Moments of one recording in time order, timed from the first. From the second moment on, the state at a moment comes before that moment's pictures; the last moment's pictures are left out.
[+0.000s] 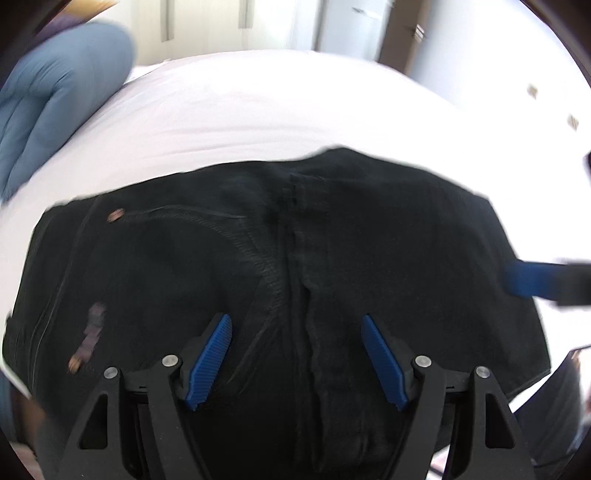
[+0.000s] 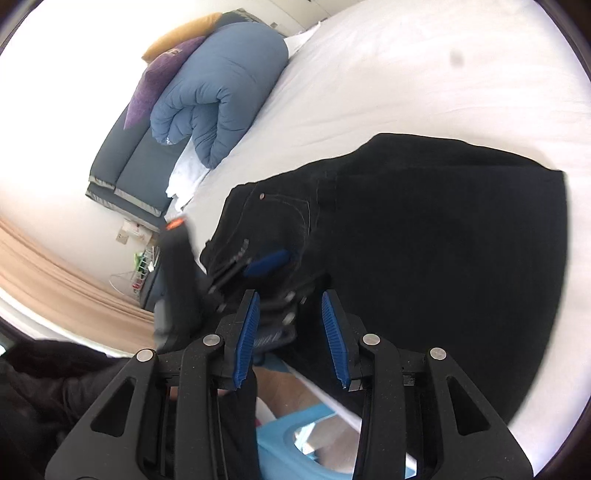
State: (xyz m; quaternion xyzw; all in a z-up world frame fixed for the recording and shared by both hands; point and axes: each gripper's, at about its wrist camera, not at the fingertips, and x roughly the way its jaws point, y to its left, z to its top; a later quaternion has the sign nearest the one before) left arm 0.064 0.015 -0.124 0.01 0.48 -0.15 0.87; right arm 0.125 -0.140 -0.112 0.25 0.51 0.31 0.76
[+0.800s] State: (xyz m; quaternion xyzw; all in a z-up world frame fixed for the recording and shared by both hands) left arm 0.027 0.265 -0.122 -0.39 0.43 0.05 0.81; right arm 0.247 -0.039 -0.154 0.32 0.57 0.33 0.68
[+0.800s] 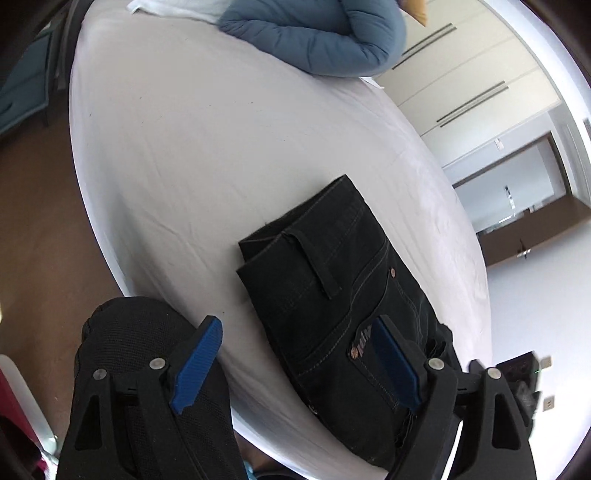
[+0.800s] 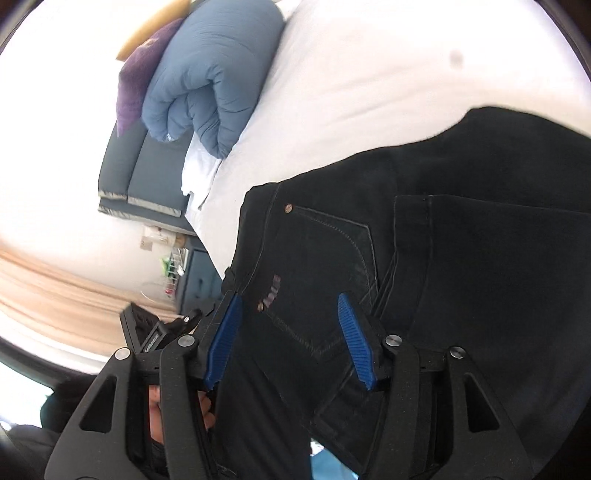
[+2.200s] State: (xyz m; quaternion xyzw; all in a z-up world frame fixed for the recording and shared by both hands) left arm 0.071 0.290 -0.155 -0.48 0.45 0.05 0.75; right arm 0.266 -0.038 -0.191 0.35 0.60 0.24 0.68
